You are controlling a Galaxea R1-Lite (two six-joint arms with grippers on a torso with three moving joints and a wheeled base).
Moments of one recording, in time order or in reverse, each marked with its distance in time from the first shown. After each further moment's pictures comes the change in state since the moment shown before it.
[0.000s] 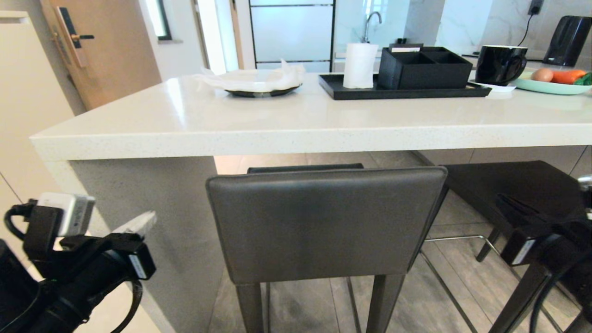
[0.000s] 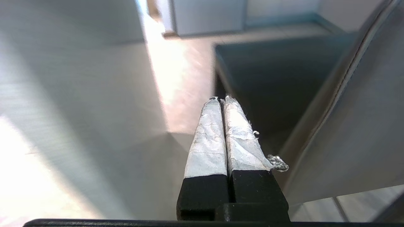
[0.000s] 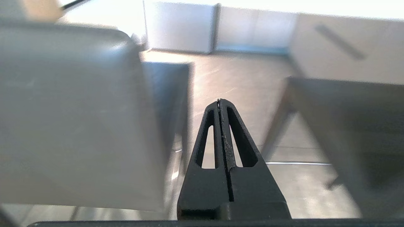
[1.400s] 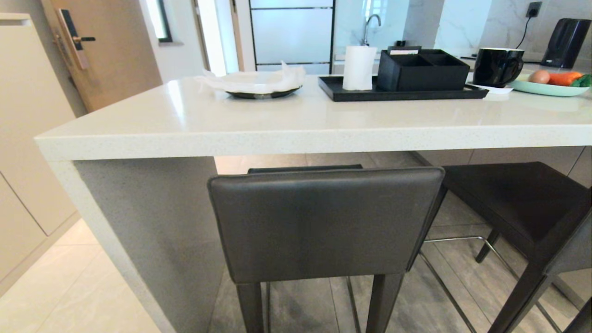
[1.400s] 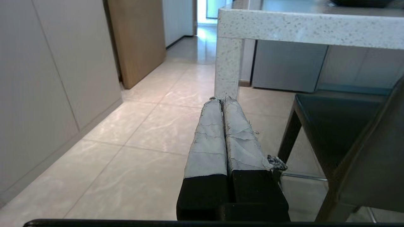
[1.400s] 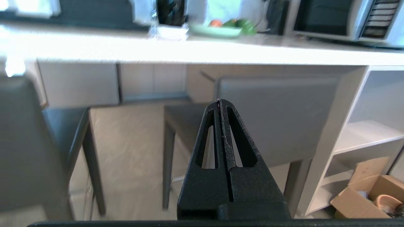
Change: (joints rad) left arm 0.388 -1.077 -0.243 1.103 -0.045 0.034; right arm -0.426 -1.076 -0.276 1.113 0.084 -0.089
